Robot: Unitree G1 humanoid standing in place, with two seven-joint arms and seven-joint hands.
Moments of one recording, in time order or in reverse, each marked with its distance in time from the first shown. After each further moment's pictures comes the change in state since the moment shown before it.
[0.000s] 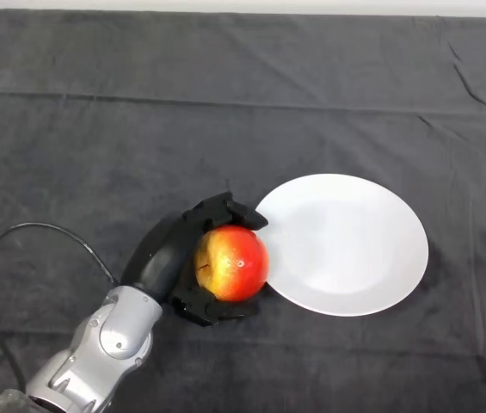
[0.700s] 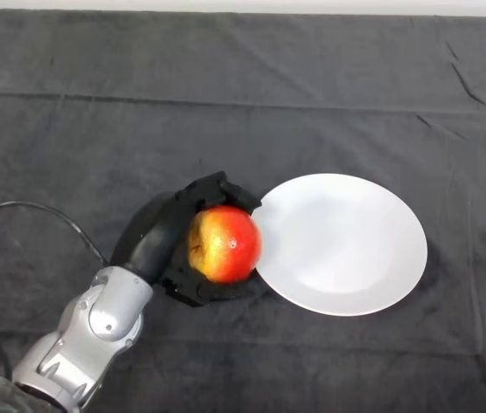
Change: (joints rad) left arm -0.111 -0.036 0.032 -0.002 0.062 0.020 0.047; right arm 0.000 0.000 0.000 0.000 0.000 0.000 0.000
